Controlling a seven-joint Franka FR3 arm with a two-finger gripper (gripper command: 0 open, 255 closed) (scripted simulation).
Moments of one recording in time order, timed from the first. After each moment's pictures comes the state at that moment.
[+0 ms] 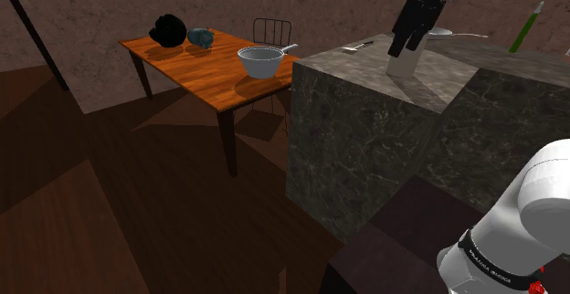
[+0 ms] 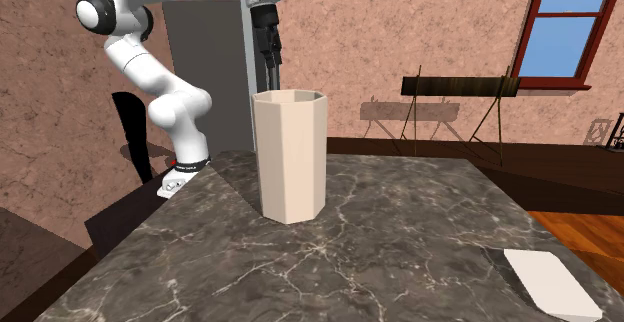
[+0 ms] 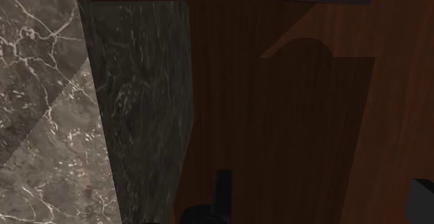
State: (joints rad) arm 0.01 -0.79 -0.02 -2.29 0.03 1.66 -0.06
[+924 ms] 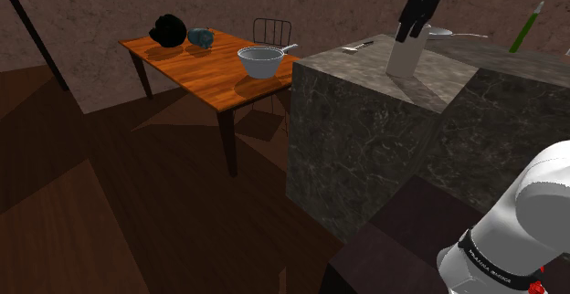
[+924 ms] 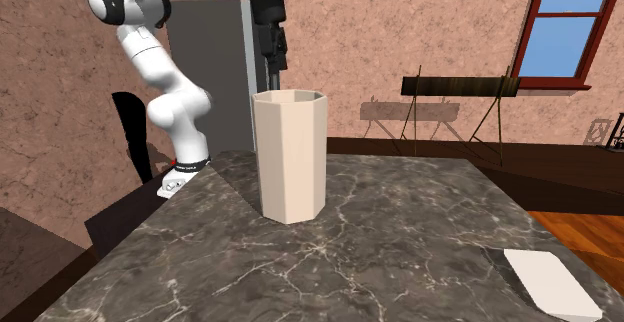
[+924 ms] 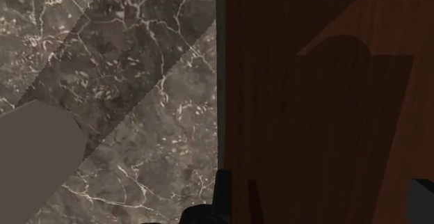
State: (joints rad) arm -0.04 -0.52 -0.26 -2.09 -0.06 1.70 -0.32
